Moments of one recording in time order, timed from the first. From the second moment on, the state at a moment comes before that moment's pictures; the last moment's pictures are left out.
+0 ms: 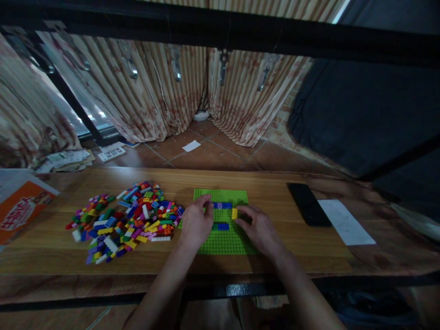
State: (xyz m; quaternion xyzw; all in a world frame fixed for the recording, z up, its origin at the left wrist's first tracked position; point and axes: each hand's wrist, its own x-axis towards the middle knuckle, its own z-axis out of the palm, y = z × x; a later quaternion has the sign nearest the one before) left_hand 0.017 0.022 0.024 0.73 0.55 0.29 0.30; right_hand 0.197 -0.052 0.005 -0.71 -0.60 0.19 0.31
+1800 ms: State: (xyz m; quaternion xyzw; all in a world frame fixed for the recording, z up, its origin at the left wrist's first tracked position) left_hand 0.026 0.000 0.007 0.87 0.45 0.17 0.12; right_hand 0.177 -0.031 0.004 -0.79 -0.50 0.17 0.30
